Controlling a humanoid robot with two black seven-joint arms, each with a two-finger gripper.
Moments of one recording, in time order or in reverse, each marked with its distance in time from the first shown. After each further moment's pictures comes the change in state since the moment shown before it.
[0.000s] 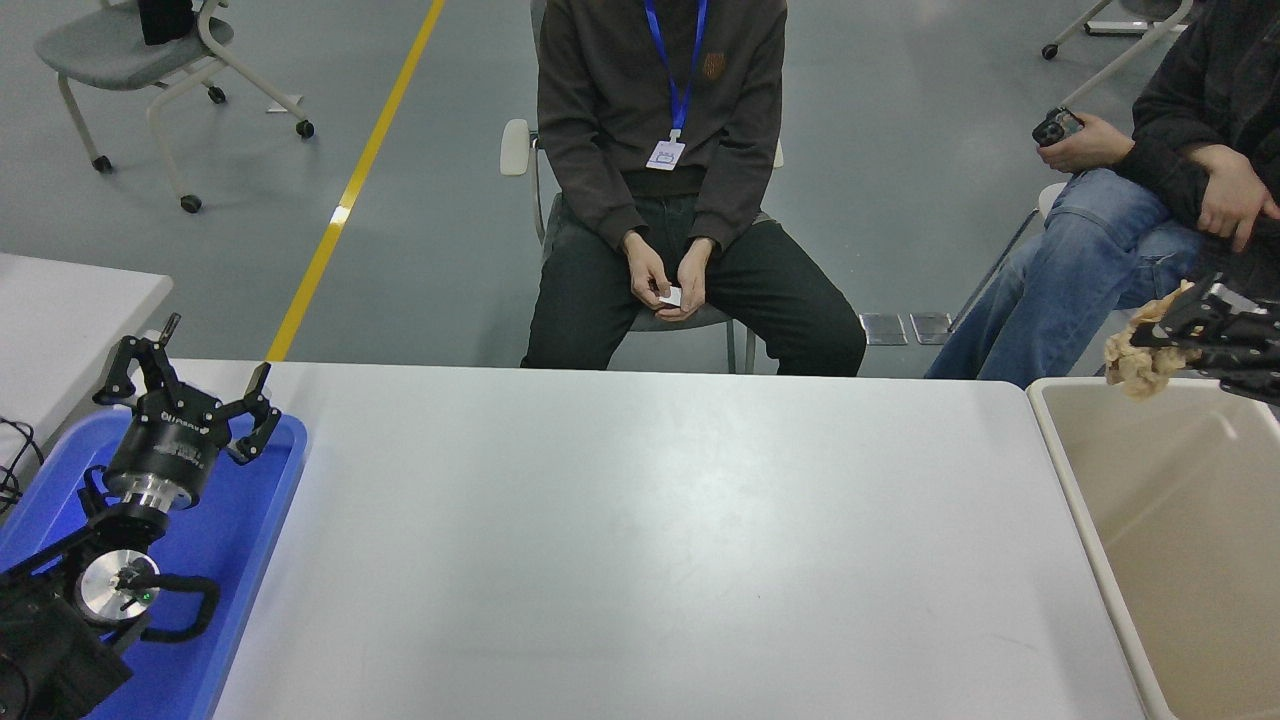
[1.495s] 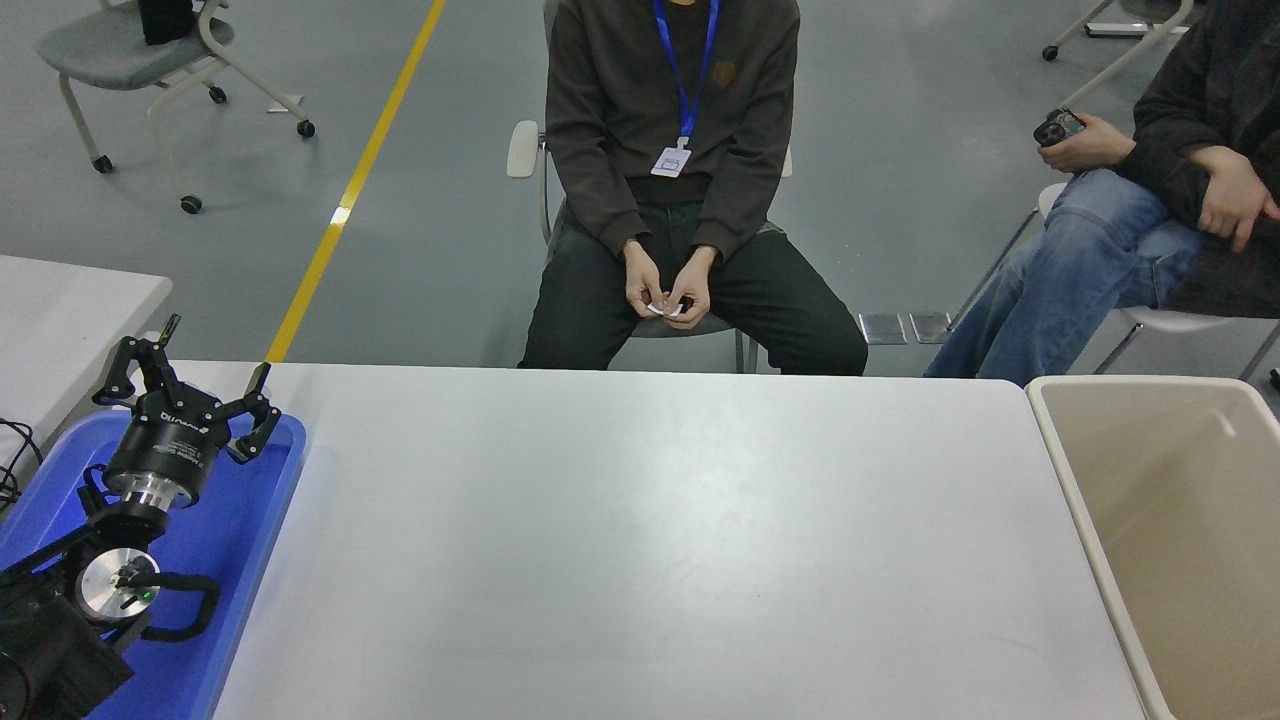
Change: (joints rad) left arm 0.000 0.000 0.000 0.000 0.000 0.000 -0.001; right arm -0.113 0.599 -0.760 -1.076 0.008 -0.413 0.403
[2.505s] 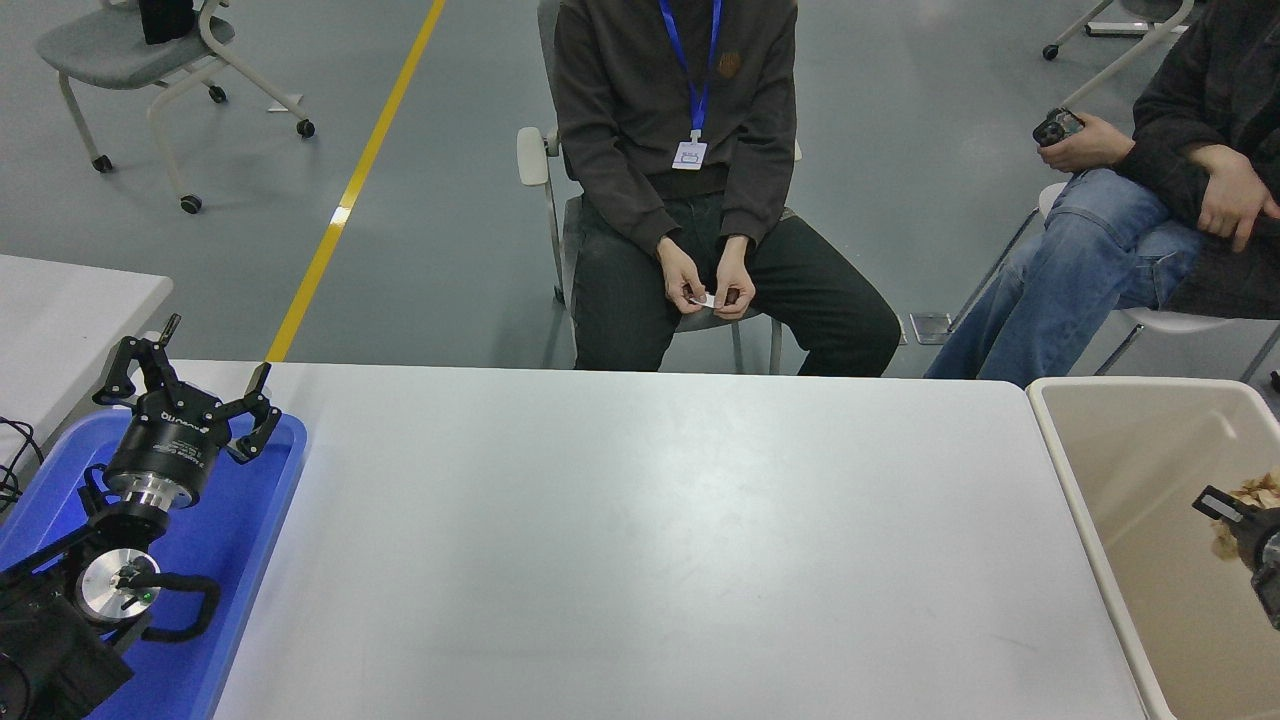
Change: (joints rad) left arm 0.000 0.000 0.000 0.000 0.000 0.000 0.000; right arm -0.051 0.138 -0.028 -0.029 0.000 -0.161 -0.006
